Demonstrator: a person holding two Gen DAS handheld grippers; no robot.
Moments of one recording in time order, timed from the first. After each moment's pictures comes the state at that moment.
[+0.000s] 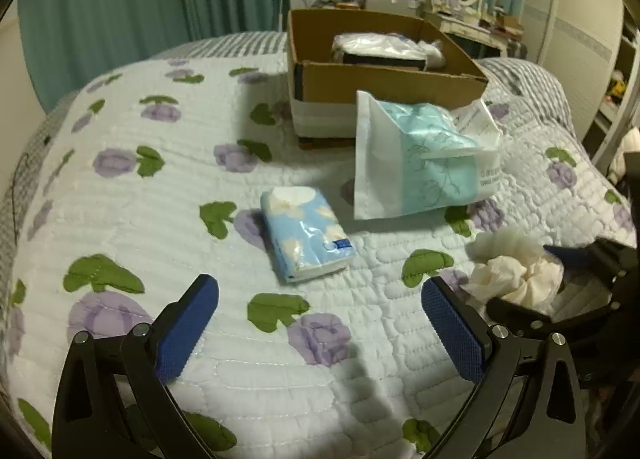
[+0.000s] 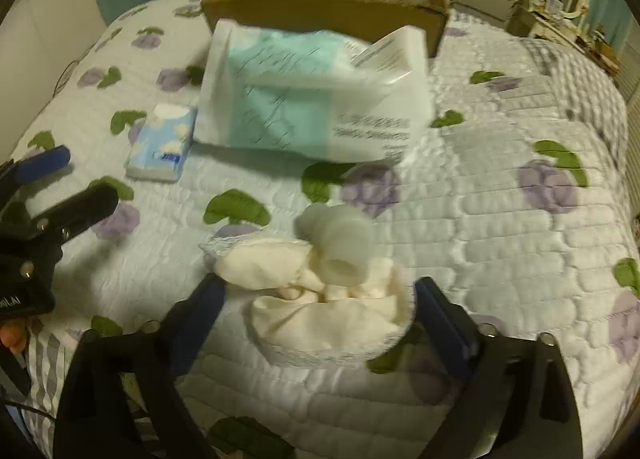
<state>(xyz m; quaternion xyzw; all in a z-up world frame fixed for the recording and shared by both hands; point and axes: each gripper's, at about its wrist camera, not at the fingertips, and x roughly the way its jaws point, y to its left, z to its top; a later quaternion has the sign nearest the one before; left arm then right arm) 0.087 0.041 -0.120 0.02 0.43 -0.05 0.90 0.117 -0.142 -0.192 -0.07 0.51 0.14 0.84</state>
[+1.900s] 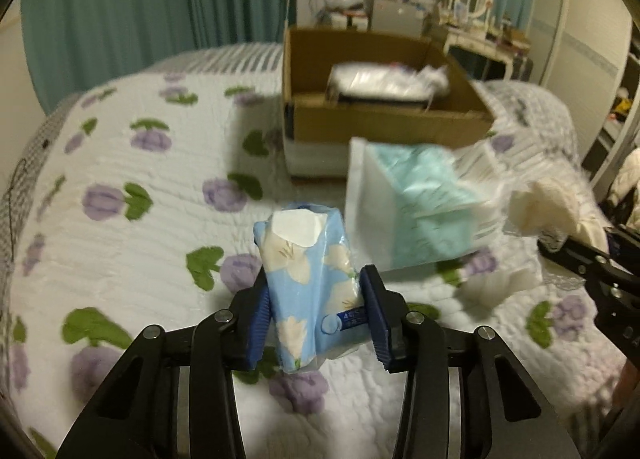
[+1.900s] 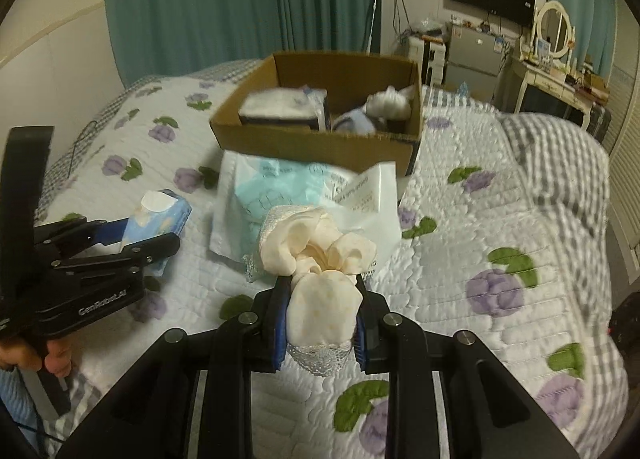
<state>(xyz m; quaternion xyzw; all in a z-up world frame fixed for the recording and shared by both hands) 0.108 0.028 -0.096 0.00 0.42 -0.04 0.91 0.120 -0.157 -0.112 -0.04 0.38 0.15 0.91</state>
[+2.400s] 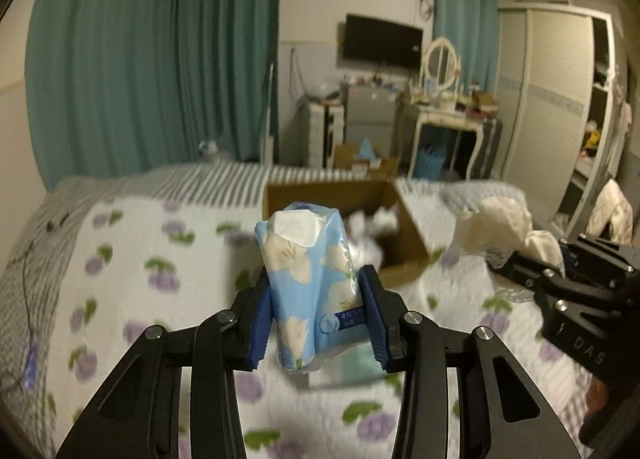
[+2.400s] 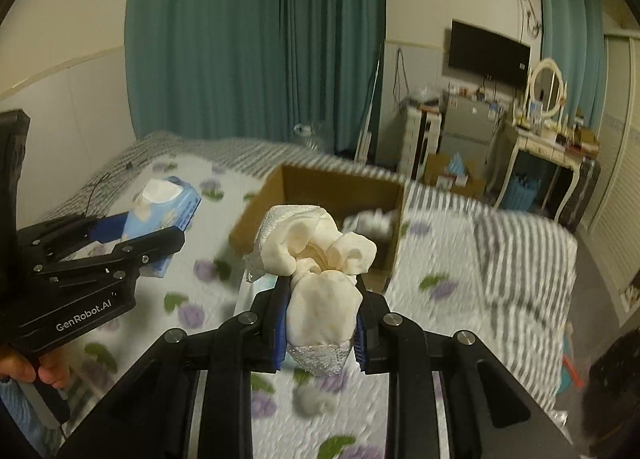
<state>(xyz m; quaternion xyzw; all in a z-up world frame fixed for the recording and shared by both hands) 0.124 0.013 0.027 0.00 0.27 -0.08 0.96 0.129 -0.156 -0.001 -0.06 0.27 0.15 0.95</state>
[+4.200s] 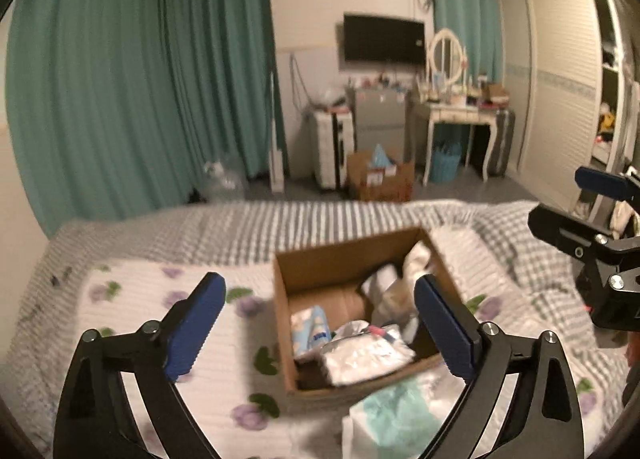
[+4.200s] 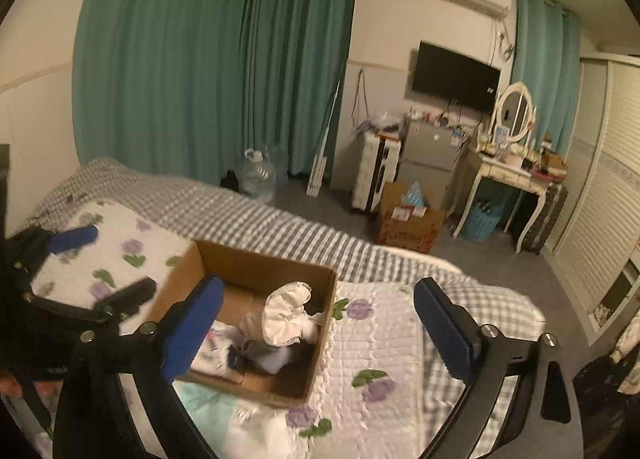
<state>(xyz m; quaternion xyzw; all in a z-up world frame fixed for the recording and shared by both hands) 0.211 0.014 0.069 0.05 0.27 -0.06 0.96 0.223 -0.178 0.064 -0.08 0.24 0.08 0.96</state>
